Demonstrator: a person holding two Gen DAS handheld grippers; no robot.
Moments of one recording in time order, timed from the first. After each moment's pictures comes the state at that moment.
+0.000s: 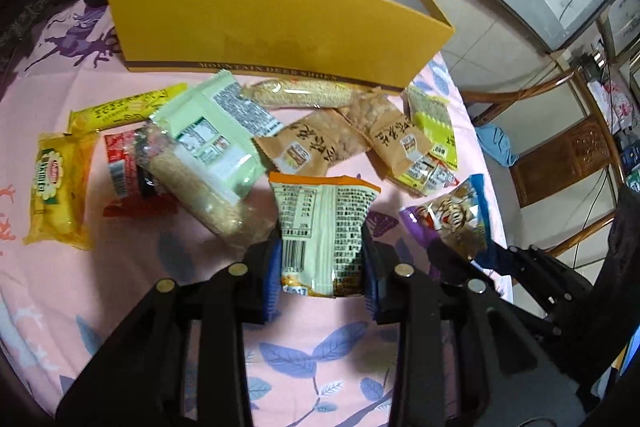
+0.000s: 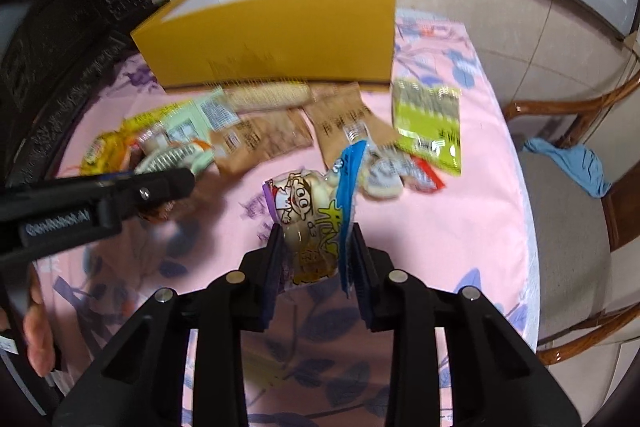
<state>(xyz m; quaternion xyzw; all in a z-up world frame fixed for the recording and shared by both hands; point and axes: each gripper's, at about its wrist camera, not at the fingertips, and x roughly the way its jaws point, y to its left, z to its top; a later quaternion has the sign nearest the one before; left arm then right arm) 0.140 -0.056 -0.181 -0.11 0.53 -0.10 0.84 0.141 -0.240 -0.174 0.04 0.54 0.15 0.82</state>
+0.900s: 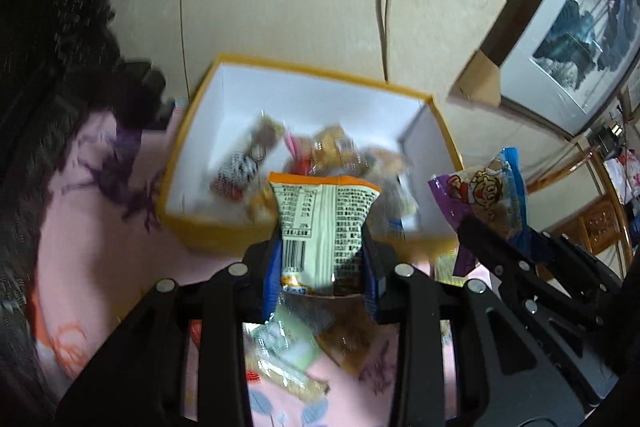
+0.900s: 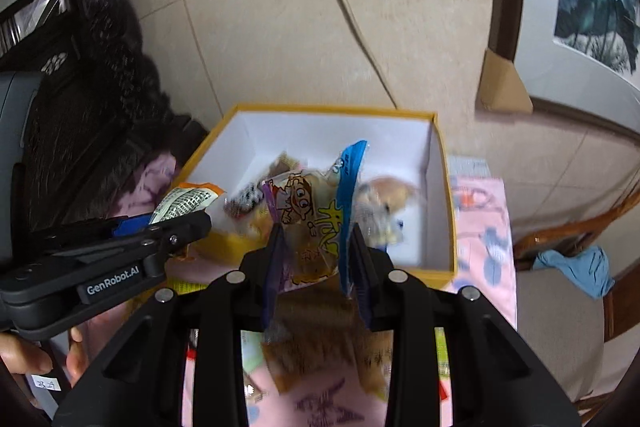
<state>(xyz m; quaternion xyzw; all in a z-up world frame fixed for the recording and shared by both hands) 0.271 -0.006 -0.073 -0.11 0.45 -0.04 0.89 0.302 -0.192 -0.075 0.05 0.45 0.17 0.87</state>
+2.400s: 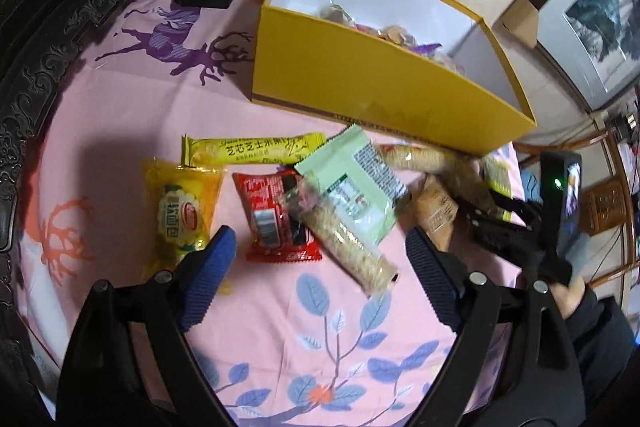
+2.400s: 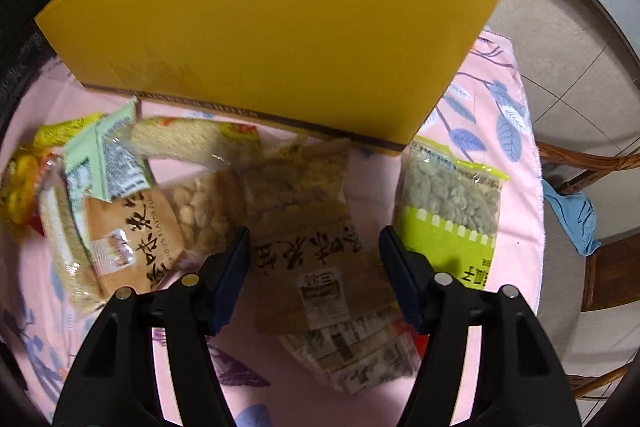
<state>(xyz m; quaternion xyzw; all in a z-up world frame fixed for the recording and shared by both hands) 0.168 0.046 -0.158 -0.14 0.53 -0.02 0.84 0.273 -0.218 -0.249 -0.05 0.60 0.14 0.78</state>
